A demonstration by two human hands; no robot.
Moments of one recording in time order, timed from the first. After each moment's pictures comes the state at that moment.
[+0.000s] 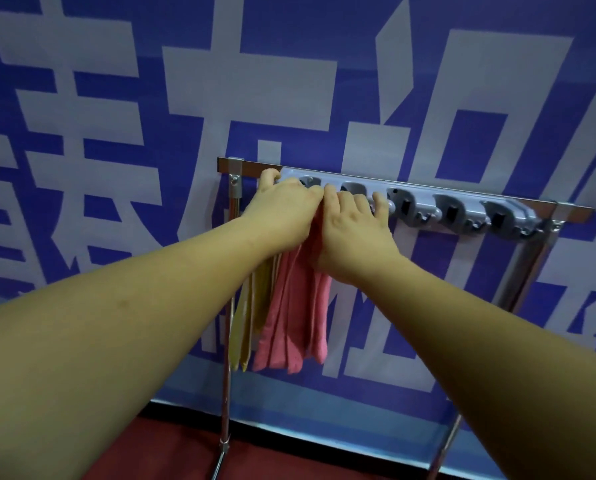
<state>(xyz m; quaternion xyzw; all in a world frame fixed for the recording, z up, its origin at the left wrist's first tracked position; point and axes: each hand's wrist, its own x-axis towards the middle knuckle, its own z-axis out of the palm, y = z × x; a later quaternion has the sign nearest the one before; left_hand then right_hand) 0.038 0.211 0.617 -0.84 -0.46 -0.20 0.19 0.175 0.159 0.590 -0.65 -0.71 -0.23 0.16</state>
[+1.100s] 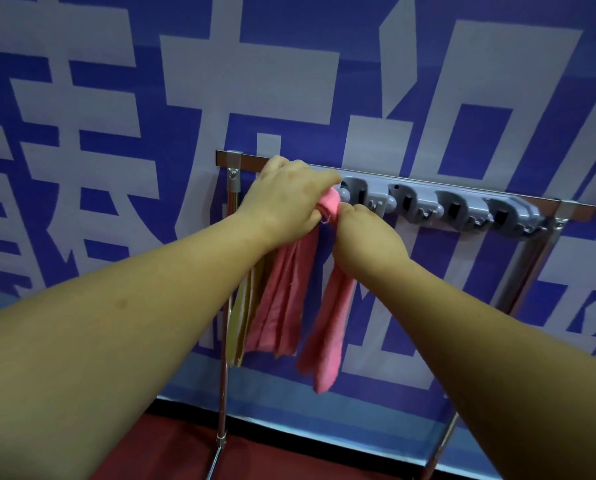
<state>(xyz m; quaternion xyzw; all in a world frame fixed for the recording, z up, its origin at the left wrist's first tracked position) 0.036 0.210 0.617 -0.85 -0.38 -0.30 0.22 0.188 0.163 0.590 -0.69 -0.69 -0.11 0.19</state>
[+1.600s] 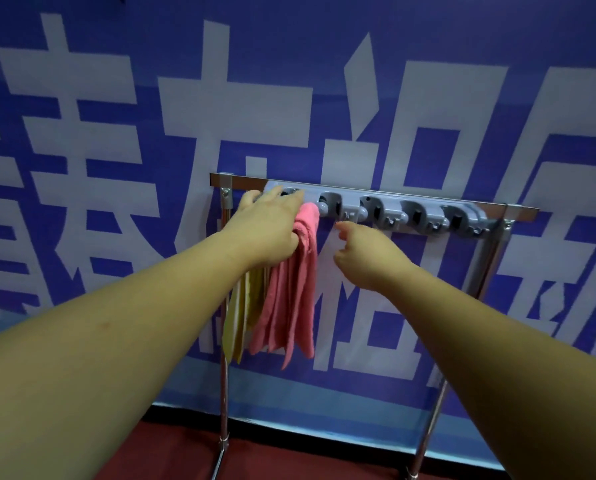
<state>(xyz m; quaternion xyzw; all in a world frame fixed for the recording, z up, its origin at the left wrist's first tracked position) 0.027 0.158 0.629 -0.85 -0.48 -0.20 0.10 0.212 0.099 0.612 -0.70 -0.68 0.01 0.21</state>
